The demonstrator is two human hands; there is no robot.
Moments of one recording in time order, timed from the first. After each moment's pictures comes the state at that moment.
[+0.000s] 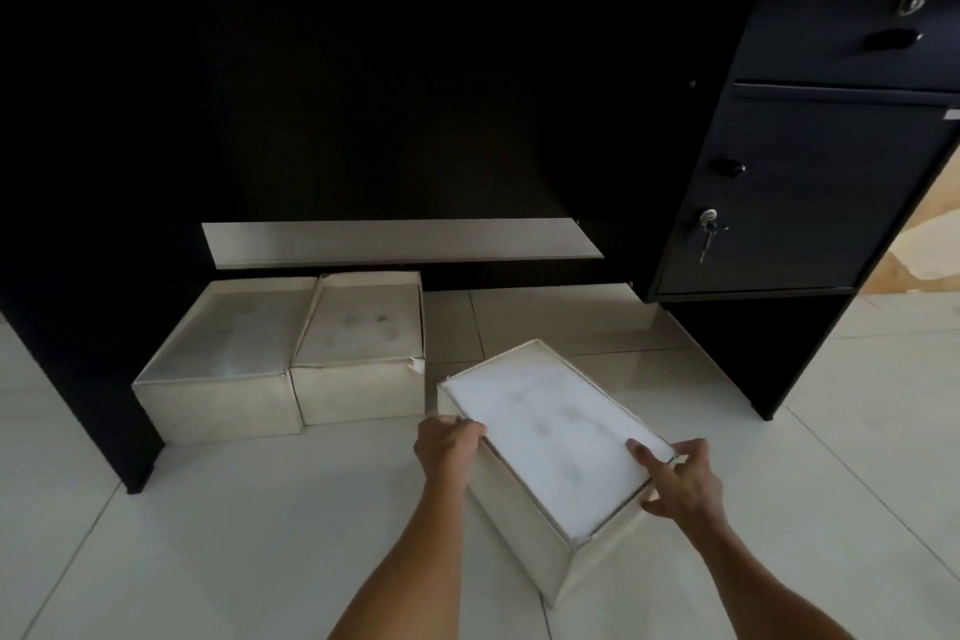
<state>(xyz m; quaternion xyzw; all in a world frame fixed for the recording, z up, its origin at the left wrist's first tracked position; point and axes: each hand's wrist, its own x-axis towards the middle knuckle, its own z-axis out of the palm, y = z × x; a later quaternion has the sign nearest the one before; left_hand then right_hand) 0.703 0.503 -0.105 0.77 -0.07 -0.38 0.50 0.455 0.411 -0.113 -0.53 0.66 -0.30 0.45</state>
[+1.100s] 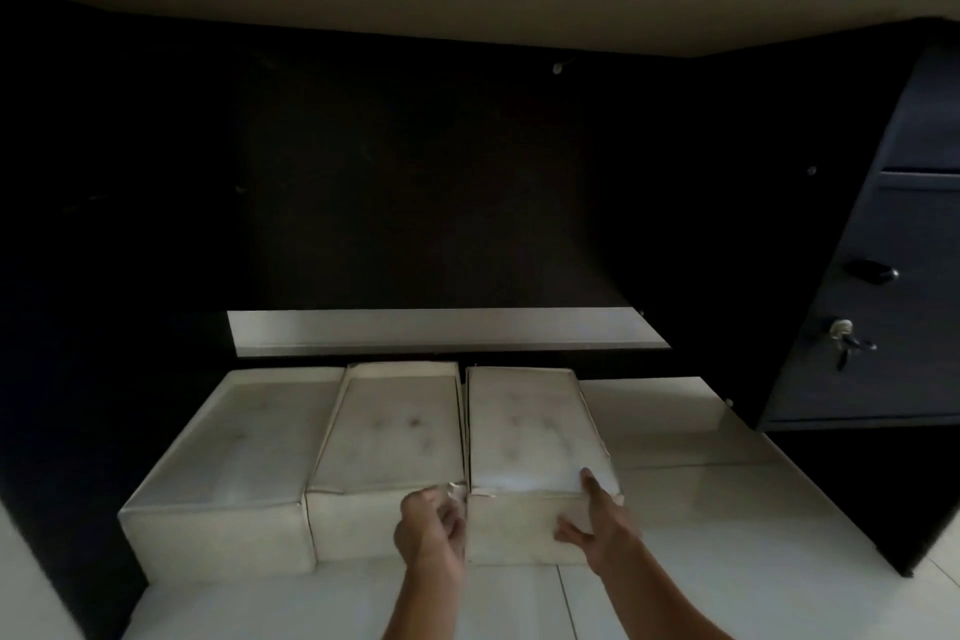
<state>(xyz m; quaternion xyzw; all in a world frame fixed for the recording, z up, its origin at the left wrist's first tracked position) 0.813 0.463 -0.092 0.44 0.18 -0.41 0.78 0.680 0.321 -0.133 -0.24 0.58 -0.34 0.70</state>
